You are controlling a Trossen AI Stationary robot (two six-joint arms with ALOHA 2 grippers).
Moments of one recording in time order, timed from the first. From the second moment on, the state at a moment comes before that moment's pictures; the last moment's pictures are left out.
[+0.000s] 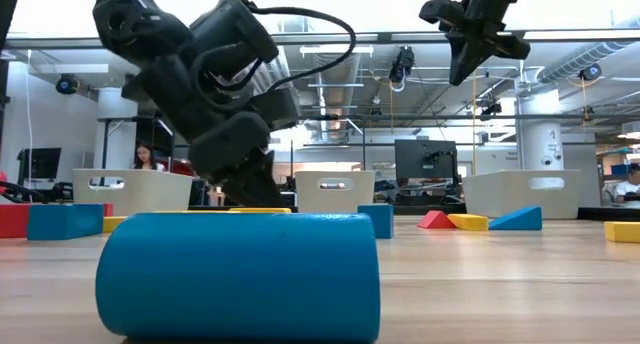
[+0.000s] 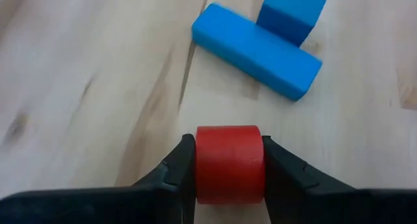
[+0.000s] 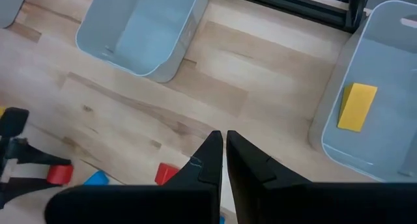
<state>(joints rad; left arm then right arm) -0.13 1.79 0.80 0.12 -0.16 -0.29 -0.42 1.27 1.31 -1.11 0.16 0.72</state>
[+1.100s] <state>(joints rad) 0.83 1.09 0.80 -0.61 -0.19 -0.56 -0.42 1.36 1.31 -1.00 0.18 0.67</state>
